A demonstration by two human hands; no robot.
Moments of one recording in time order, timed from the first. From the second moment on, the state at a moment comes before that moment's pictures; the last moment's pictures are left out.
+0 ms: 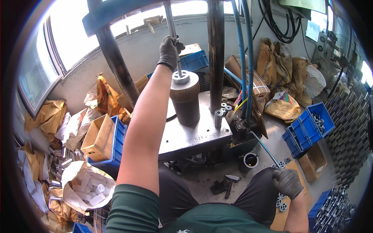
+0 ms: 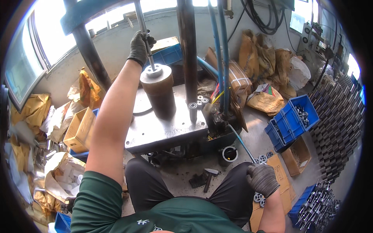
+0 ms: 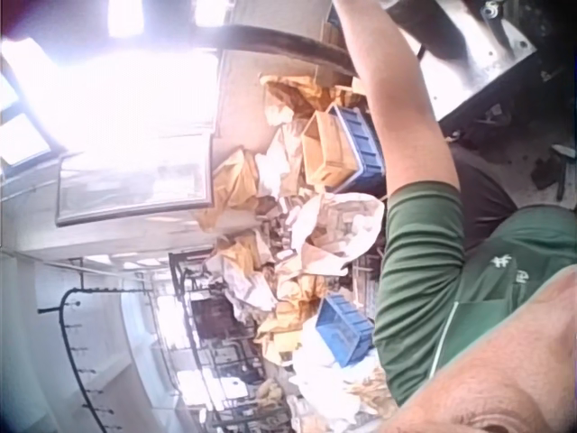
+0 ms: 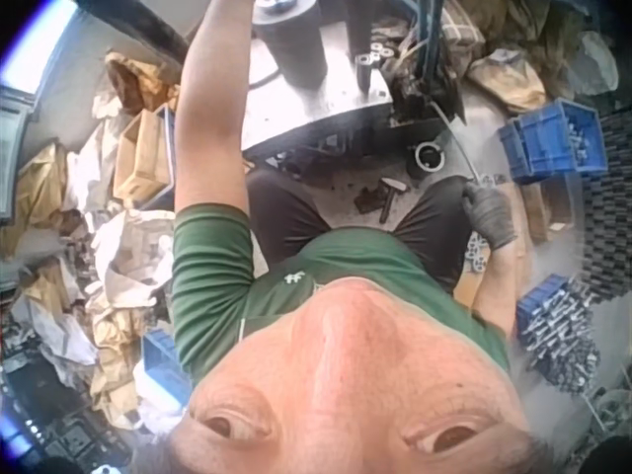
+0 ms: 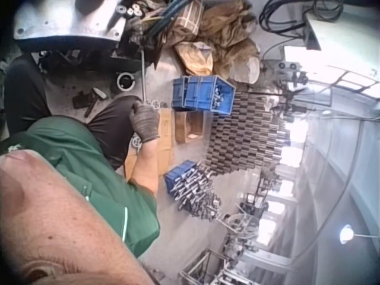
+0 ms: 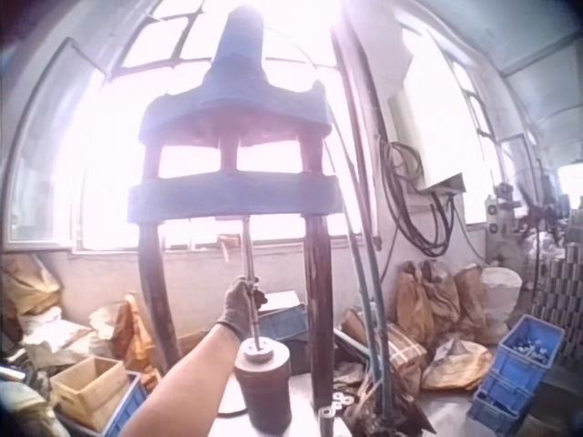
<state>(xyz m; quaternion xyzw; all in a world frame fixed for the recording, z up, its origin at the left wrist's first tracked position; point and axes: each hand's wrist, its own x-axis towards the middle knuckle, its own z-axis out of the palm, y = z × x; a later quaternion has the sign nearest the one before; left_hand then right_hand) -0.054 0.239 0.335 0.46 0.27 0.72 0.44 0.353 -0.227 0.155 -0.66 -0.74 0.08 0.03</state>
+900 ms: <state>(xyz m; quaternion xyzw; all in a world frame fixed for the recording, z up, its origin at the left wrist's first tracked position) -0.067 0.233 0.327 0.51 0.35 0.66 0.43 0.351 -0.168 0.218 -0.61 -0.76 -0.01 0.22</state>
